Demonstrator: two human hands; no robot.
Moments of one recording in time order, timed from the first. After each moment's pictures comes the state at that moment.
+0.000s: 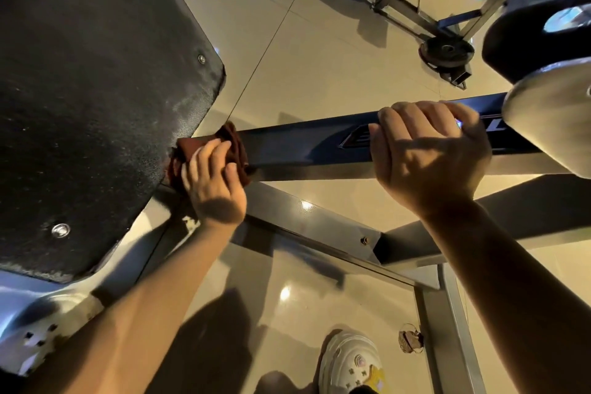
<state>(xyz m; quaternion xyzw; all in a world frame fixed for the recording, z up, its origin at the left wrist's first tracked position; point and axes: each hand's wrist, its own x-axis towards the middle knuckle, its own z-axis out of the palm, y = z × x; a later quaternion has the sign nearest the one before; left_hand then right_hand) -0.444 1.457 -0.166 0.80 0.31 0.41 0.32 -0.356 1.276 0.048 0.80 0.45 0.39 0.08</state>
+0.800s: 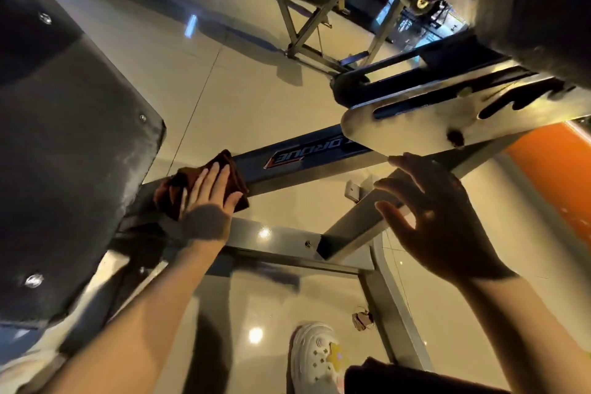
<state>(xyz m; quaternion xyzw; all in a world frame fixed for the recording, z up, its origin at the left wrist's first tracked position) -0.455 1.427 -0.092 0.89 0.14 0.27 0.34 -0.465 1.163 0.140 0.90 0.36 0.23 0.05</state>
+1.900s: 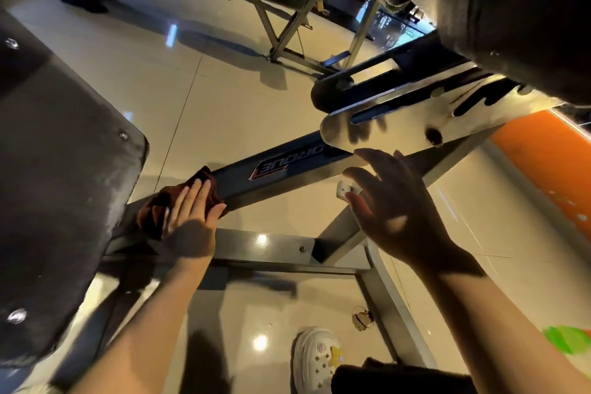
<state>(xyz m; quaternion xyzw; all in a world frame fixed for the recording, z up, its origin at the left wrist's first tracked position) -0.451 1.427 -0.098 0.86 0.17 0.31 0.36 -0.453 1.181 0.127 0.91 0.35 0.23 0.02</state>
